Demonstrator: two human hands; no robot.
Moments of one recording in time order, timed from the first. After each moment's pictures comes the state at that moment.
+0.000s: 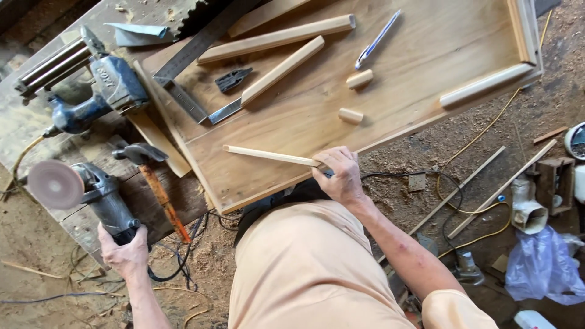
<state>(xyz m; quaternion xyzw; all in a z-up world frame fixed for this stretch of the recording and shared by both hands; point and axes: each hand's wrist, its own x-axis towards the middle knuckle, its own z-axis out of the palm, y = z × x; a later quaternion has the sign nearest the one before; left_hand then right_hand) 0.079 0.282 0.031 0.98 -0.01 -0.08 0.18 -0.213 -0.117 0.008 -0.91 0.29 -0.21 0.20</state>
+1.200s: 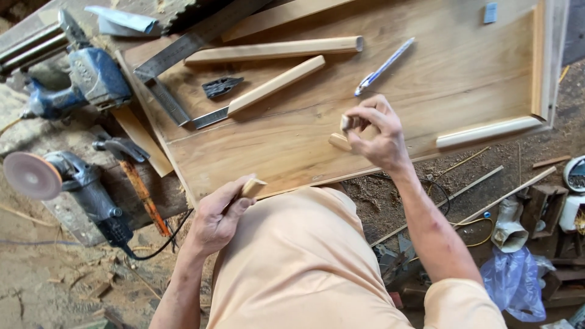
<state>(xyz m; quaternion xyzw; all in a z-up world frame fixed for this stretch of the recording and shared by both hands) -0.010 0.009 0.112 0.73 -0.32 -0.37 0.48 -0.194 -0.310 0.006 -0.83 0.22 -0.21 0.46</state>
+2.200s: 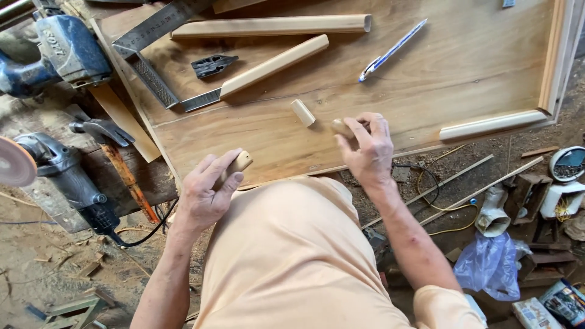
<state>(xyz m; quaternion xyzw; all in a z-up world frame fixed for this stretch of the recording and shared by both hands) 0.005 0.011 0.081 0.79 -0.37 -0.29 0.40 -0.211 -0.254 0.002 -0.92 0.29 -0.16 0.20</state>
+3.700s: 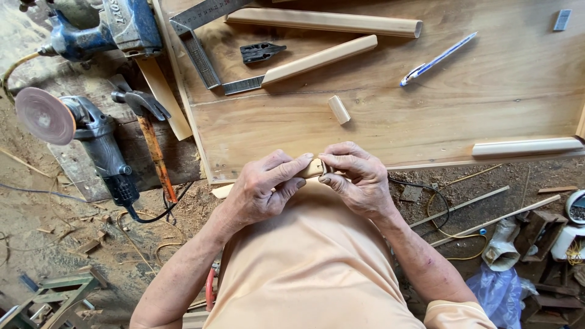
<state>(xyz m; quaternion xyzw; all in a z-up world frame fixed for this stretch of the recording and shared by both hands) -0.021 -0.023 0.110 0.70 -0.44 -0.29 0.49 -0.172 -0.189 0.078 -0.57 0.19 -0.16 0.78</state>
